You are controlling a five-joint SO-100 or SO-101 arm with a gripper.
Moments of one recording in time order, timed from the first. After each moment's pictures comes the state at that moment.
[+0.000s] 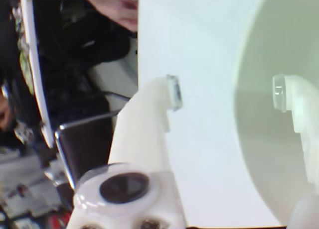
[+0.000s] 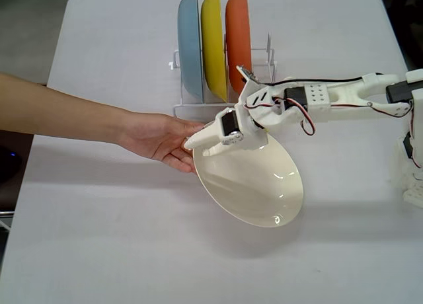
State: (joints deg) arm -8.8 78.7 74.4 32.3 -14.2
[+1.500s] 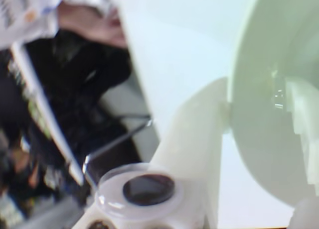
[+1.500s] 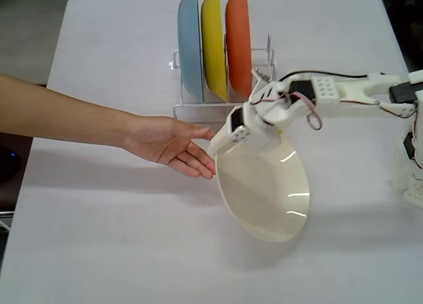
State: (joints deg) arm -10.5 85.8 67.8 50.8 -1.2
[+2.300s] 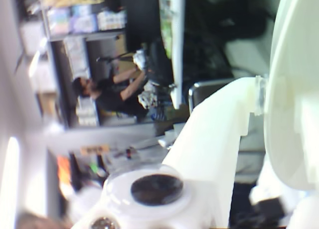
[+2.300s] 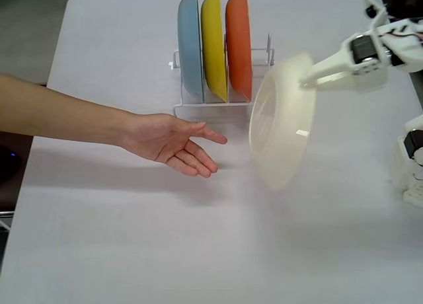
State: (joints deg) arm -8.4 146.5 96.8 53.4 -17.1
